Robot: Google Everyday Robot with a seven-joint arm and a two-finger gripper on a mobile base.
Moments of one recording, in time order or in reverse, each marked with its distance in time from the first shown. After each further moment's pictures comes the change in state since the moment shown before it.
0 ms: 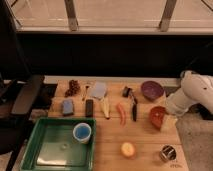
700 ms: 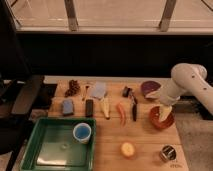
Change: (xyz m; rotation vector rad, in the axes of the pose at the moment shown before) arm -0.050 -0.051 -0.001 -0.020 0.001 -0.487
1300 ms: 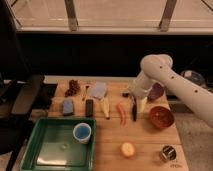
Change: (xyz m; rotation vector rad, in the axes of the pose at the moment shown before) arm -0.110 -0.062 0.022 -0.022 -0.063 -0.373
